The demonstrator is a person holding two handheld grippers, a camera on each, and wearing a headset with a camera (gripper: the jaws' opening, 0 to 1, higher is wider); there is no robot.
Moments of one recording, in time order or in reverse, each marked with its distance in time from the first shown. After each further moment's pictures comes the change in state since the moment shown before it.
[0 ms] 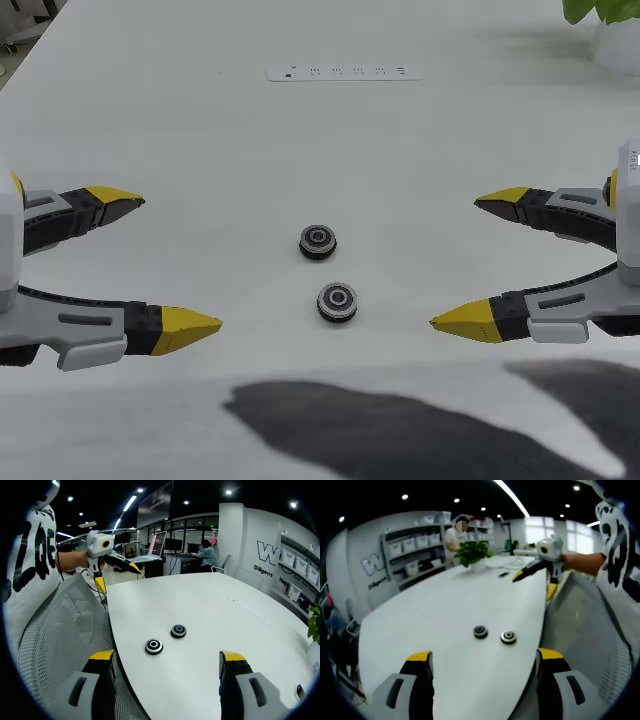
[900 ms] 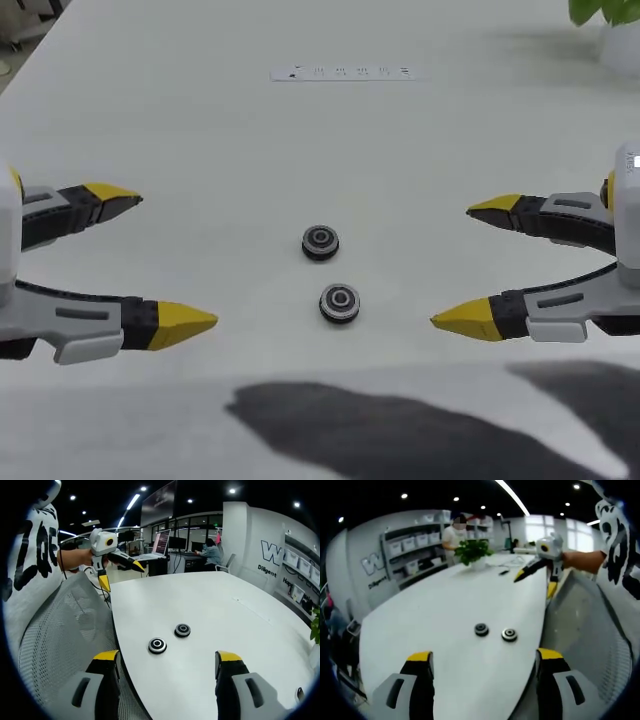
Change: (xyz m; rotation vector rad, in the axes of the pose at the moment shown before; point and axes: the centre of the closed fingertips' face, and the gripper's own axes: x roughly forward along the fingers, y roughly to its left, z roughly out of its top) left arm -0.001 -0.003 -0.004 -0.004 0.010 0.004; right arm 0.001 0.004 -0.002 -0.007 0.009 0.004
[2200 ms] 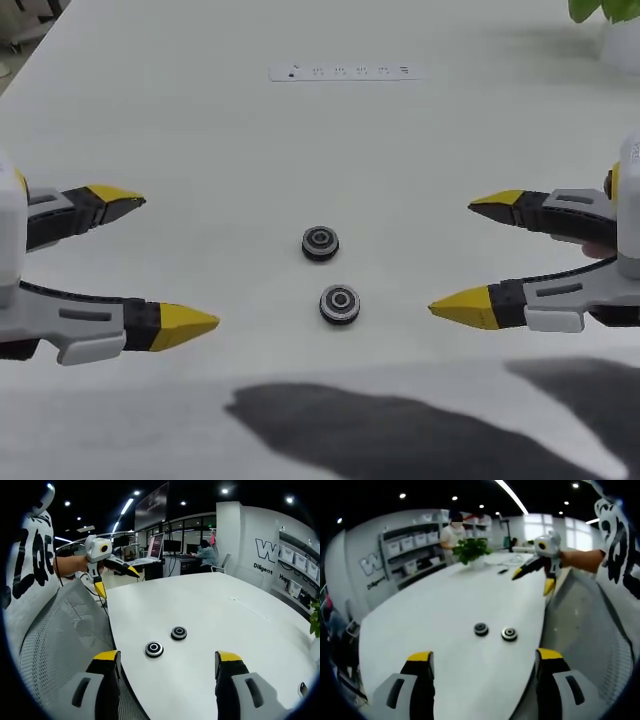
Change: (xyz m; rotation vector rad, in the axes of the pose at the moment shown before) left arm 0.003 0.001 0.000 0.008 0.011 -0.009; right arm -0.001 -0.006 0.006 0.042 -0.029 -0.020
